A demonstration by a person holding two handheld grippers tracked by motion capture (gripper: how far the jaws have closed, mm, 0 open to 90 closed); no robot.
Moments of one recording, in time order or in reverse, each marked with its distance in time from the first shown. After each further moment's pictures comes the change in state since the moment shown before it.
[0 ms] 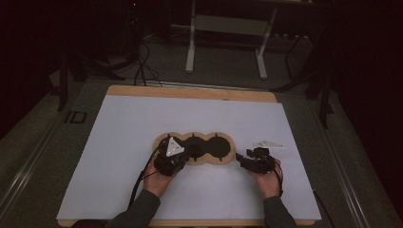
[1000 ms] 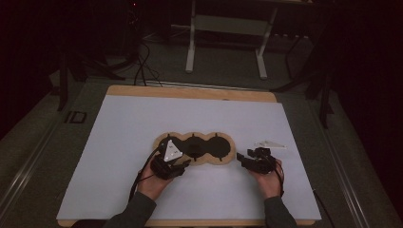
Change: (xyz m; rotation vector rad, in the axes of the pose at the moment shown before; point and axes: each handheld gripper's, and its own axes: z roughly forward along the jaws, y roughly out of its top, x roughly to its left) left arm -0.005 -0.006 -0.017 -0.005 0.005 0.113; right arm -0.002 0.000 -0.002 -0.010 -0.001 0.008
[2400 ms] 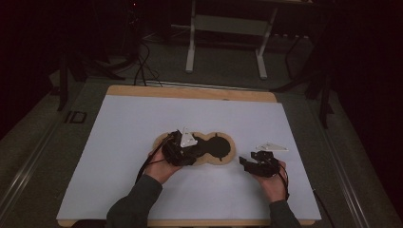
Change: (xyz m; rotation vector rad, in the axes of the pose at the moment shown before) left arm -0.002 0.058 0.012 0.080 -0.018 0.140; right arm 0.001 -0.004 -0.014 0.030 -0.018 -0.061
